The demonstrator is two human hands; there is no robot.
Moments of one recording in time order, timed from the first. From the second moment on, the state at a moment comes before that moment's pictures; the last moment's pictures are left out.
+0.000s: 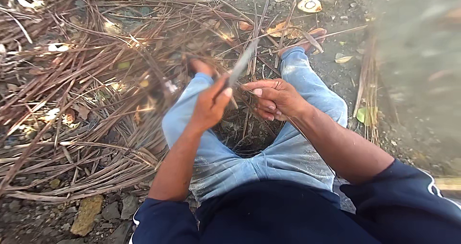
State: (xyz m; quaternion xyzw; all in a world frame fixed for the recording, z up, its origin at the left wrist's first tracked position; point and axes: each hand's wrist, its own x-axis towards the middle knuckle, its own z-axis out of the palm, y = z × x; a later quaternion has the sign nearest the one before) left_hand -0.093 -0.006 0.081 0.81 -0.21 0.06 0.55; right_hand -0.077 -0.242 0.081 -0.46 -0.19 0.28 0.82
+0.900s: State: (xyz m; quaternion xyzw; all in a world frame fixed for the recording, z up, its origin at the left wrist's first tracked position) left_hand -0.085 0.000 0.083 0.57 -0.16 -0.17 0.79; right_hand -0.071 -0.261 0.075 -0.54 -0.24 0.26 0.76
